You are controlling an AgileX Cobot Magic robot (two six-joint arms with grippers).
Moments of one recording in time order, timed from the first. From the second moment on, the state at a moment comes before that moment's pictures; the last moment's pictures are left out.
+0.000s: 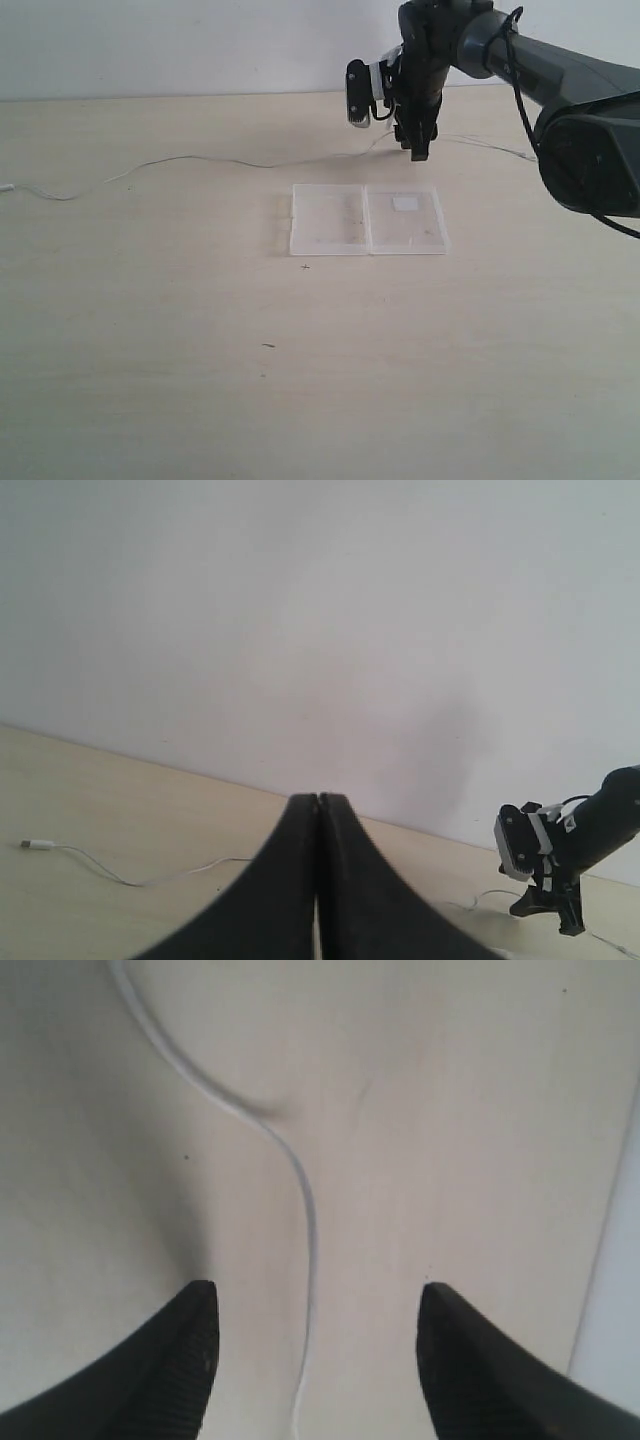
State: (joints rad) left arm 0.01 0.01 0.00 0.18 -0.03 -0.52; right arm 0.32 2.68 -2.42 -0.24 0.98 -1.12
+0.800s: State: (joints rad) left arm 0.01 0.01 0.00 0.18 -0.03 -0.52; right arm 0.36 2.74 -2.43 -0.33 0.78 -1.13
